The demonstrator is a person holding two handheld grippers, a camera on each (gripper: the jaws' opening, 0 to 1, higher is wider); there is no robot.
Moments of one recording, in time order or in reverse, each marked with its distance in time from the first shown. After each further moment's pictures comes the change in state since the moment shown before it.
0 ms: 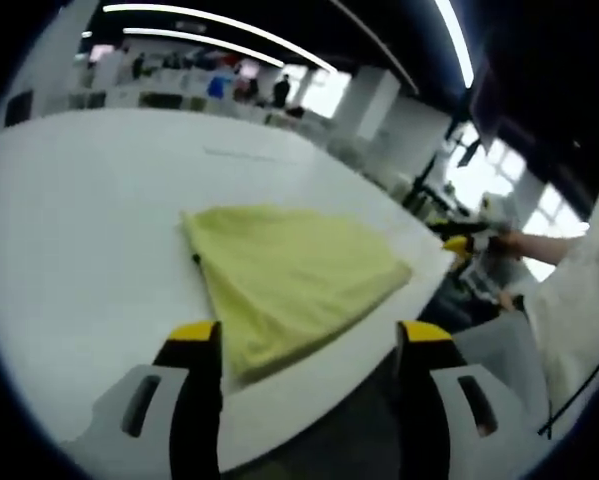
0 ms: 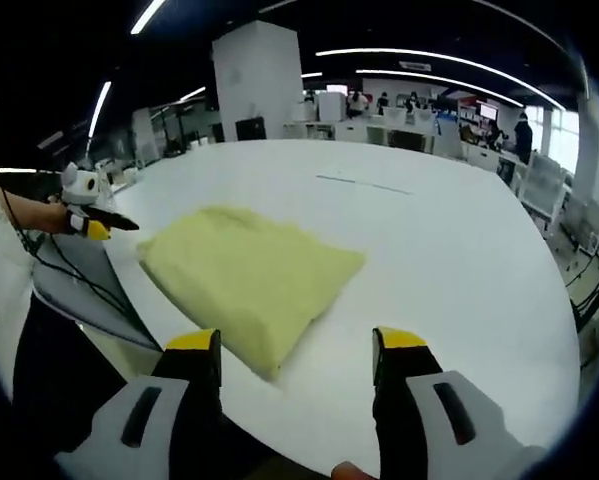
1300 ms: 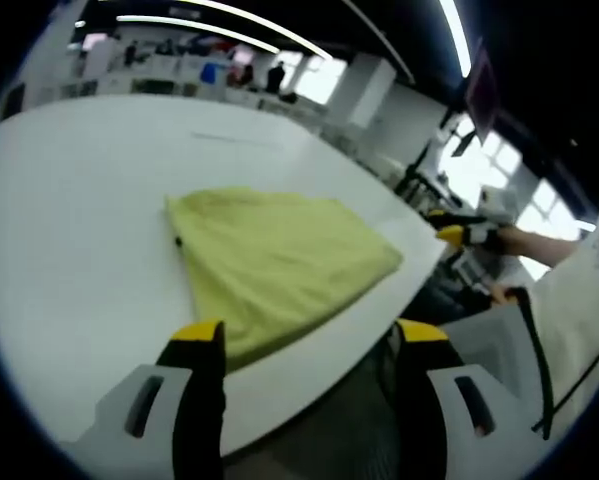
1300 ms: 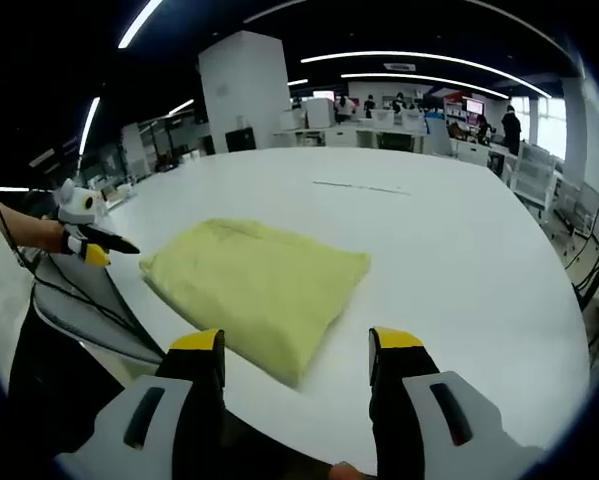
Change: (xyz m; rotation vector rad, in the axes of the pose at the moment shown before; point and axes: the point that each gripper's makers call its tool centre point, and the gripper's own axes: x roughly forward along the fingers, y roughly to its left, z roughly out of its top) left arm 0.001 -0.007 -0.013 -0.008 0.056 -0.025; right arm 0.001 0.017 -0.002 0.090 -0.041 -0.028
